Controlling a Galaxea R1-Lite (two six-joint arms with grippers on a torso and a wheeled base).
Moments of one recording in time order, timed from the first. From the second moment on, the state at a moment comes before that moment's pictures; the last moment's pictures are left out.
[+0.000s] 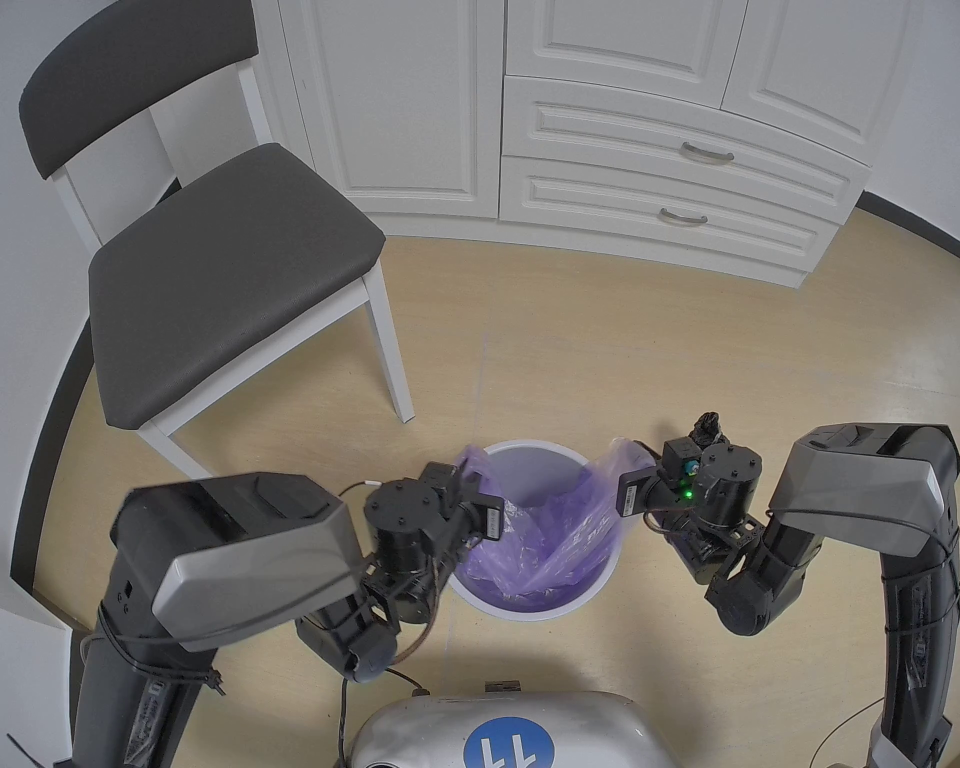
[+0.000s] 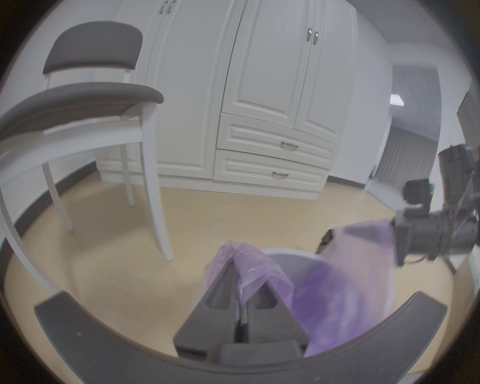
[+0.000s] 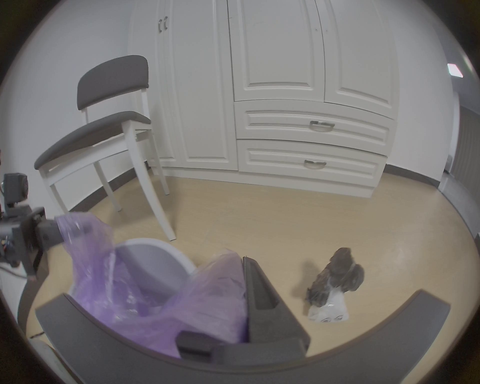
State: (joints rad) left arm -0.66 2.49 -0.97 -1.53 0.31 -0.02; right arm 0.44 2.37 -0.79 -1.55 -0.26 -0.04
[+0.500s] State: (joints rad) left arm -0.49 2.37 -0.80 -1.53 0.15 0.14; right arm 0.30 2.36 -0.75 -1.55 -0.22 -0.21
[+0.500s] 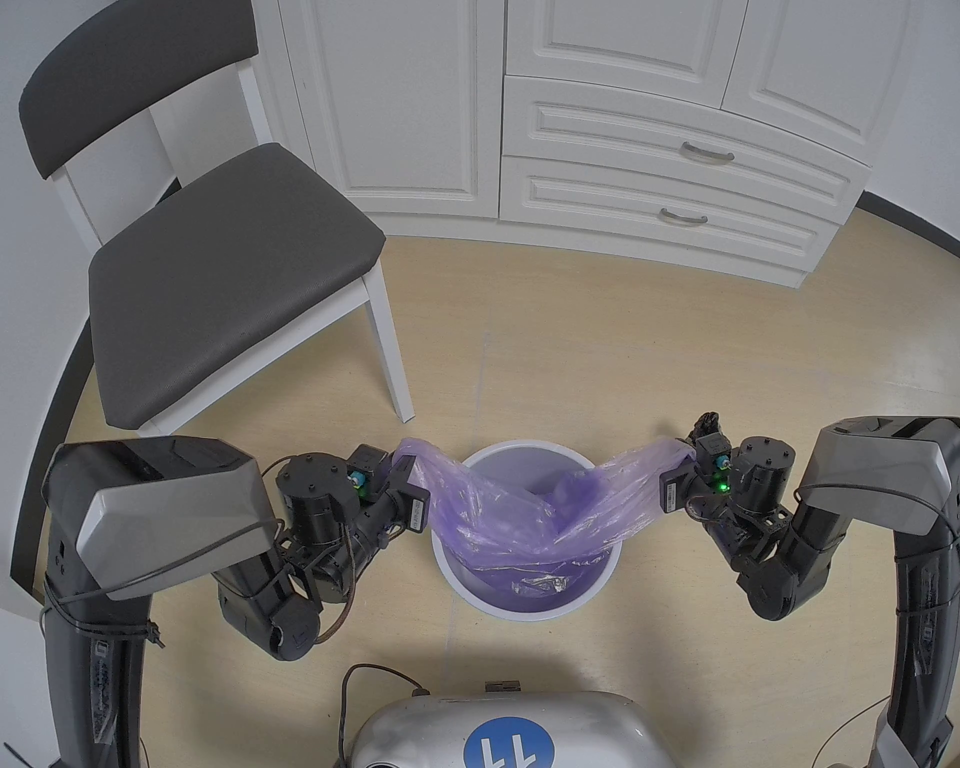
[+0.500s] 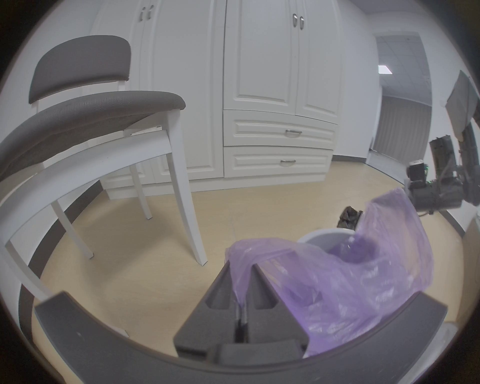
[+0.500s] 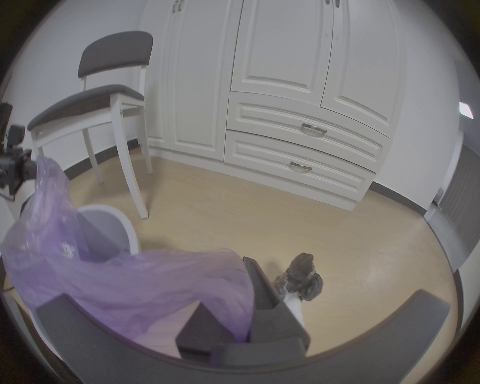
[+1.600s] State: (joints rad) left arm -0.38 2.27 -0.65 -1.52 0.02 0.26; right arm 0.15 2.36 -0.60 -1.50 -0.11 -0.40
